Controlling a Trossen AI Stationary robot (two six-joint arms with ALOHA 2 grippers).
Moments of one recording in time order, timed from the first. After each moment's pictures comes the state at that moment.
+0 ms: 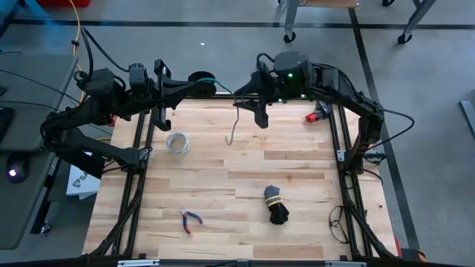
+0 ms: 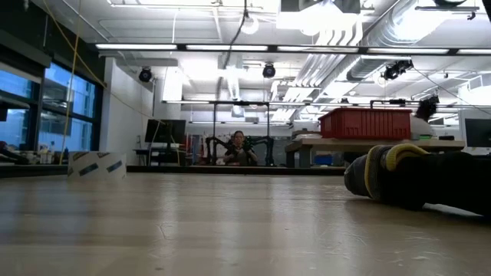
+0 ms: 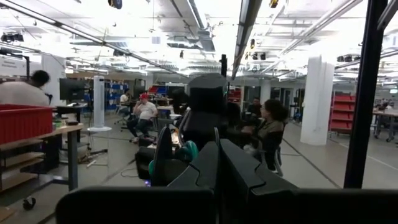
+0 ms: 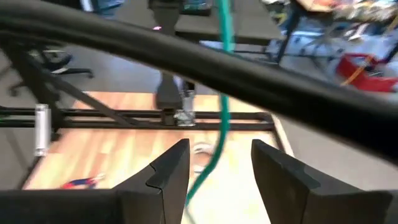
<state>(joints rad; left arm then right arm) 0.04 1.07 1.48 -0.11 -0.13 -0.02 -0.16 1.79 2.34 -0.94 -0.11 -0.13</state>
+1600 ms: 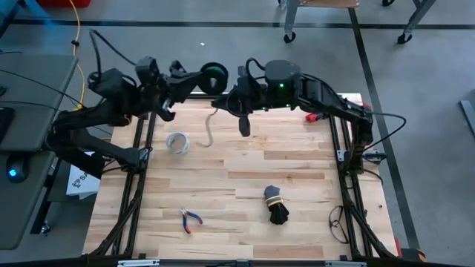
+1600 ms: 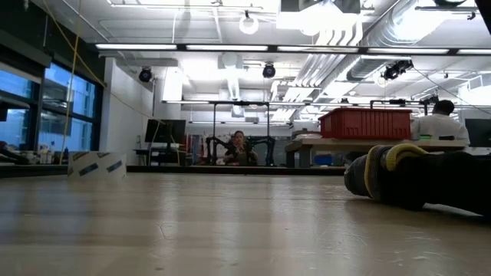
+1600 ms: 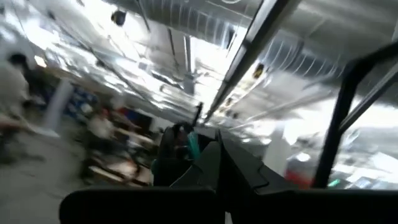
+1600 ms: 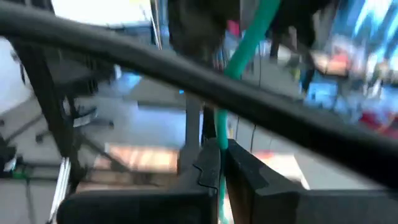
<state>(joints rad) 0.04 1.19 1.48 0.22 -0.11 -0.39 -0.08 1.88 2.34 -0.59 -0.12 -0.11</state>
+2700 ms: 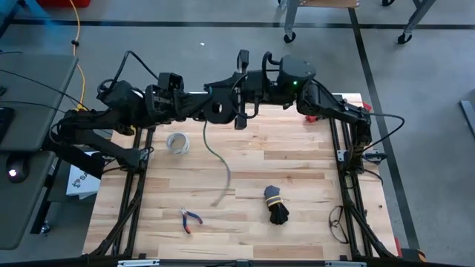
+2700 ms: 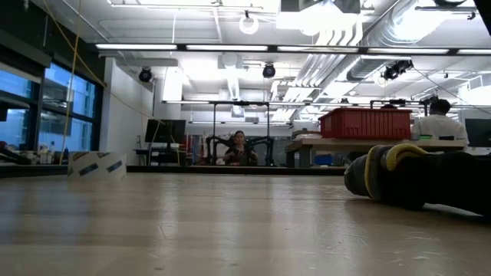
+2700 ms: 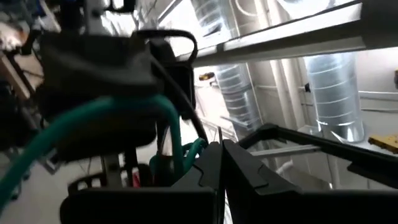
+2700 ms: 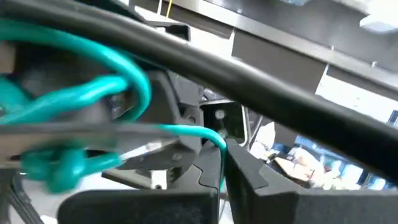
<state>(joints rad) -0.11 1.24 1.48 0.29 -0.10 -1.18 -0.08 1.89 2.34 -0.23 -0.12 -0.35</state>
